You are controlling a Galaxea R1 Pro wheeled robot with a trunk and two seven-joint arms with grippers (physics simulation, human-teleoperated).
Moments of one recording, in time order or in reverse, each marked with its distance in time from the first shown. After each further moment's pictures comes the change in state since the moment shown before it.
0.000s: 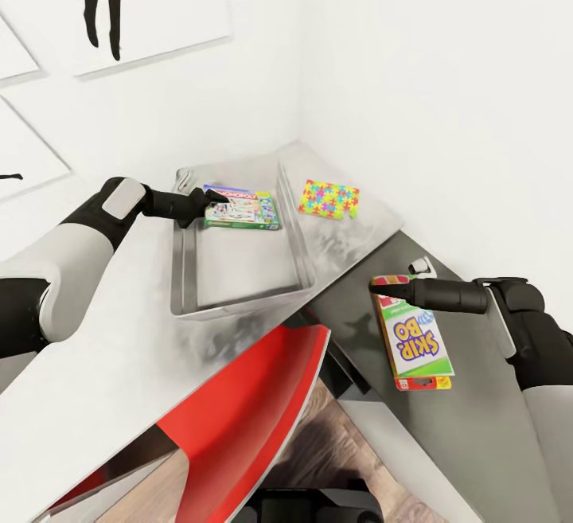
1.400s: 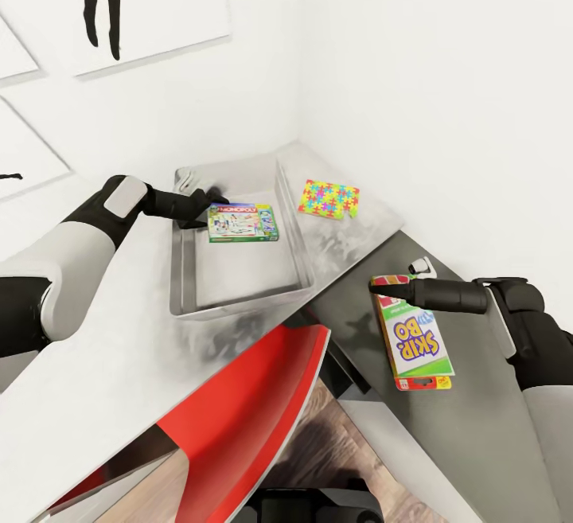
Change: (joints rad) left arm -0.006 -0.008 -0.001 -0.002 -0.003 0.018 0.042; right arm 0.000 0.000 0.001 0.000 -0.001 0.000 0.000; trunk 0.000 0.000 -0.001
